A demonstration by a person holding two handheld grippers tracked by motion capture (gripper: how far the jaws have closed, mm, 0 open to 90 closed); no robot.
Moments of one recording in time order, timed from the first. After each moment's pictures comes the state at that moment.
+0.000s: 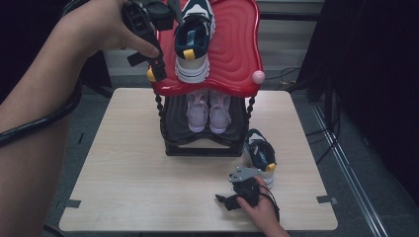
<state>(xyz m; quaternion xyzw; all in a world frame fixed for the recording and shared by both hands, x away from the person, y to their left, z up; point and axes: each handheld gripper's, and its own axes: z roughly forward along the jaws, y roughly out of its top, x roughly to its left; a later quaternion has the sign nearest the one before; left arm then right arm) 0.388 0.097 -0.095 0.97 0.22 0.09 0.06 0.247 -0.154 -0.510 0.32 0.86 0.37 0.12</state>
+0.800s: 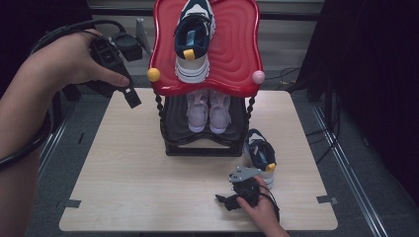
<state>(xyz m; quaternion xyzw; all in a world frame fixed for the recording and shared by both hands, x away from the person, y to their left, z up) 0.372 0.152 -0.140 0.96 0.26 0.06 0.06 0.247 -0.154 -0.510 0.32 0.86 0.37 0.12</state>
